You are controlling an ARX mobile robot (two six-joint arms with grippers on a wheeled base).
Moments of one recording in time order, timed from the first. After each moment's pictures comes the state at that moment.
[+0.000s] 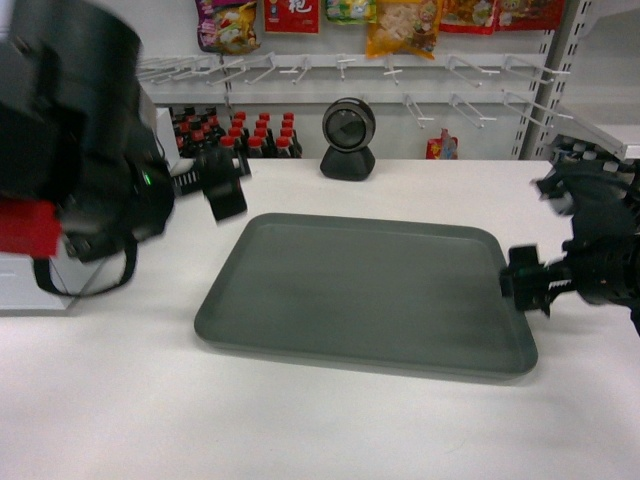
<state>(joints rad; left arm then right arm) -0.24 1.89 1.04 0.27 -0.21 -0.45 0.05 2.20 1.01 0.62 -0.10 -0.07</state>
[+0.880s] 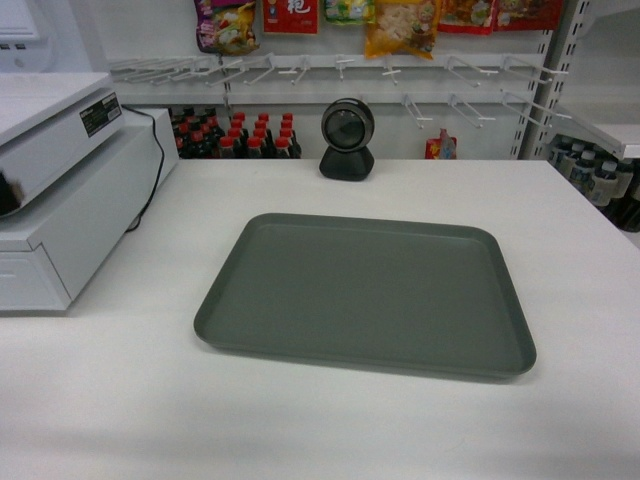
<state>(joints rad) -0.11 1.45 0.28 1.16 -0.10 -0.02 0.00 1.66 0.25 1.29 0.00 -0.01</state>
